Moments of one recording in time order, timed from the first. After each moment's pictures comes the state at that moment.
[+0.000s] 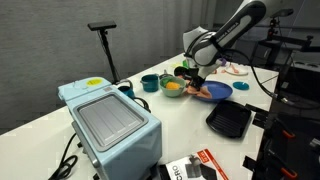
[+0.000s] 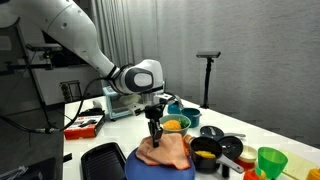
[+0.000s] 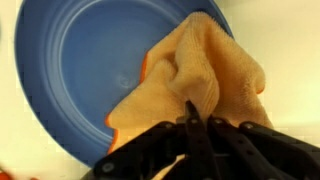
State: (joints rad) arm 0.10 0.47 -0.14 -1.93 -0.21 2.27 0.33
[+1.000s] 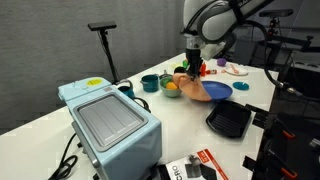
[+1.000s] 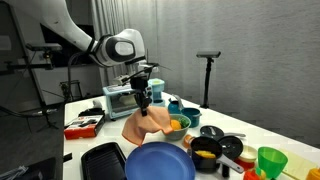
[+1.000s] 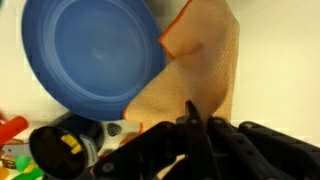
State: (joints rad) arm 0.10 0.22 0.00 -2.00 -0.21 2.21 0.26
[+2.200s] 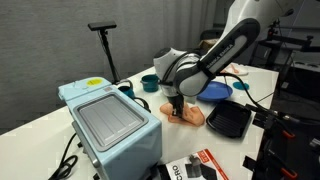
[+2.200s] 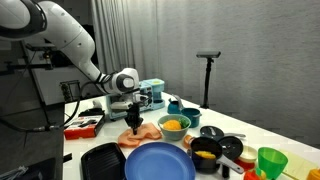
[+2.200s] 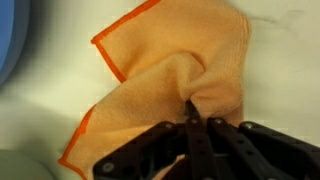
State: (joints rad) arm 0.25 0.60 0.06 -1.82 -0.29 2.22 0.14
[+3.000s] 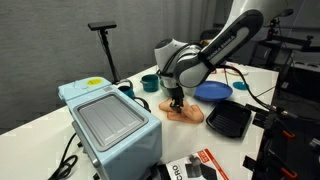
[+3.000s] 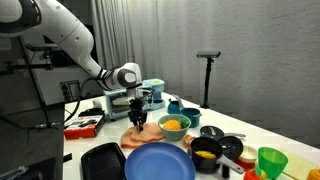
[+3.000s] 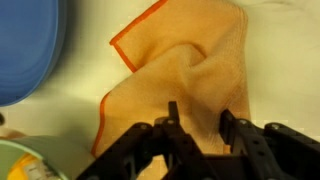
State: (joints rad) arm 0.25 0.56 0.03 -1.82 -0.30 2.22 0.19
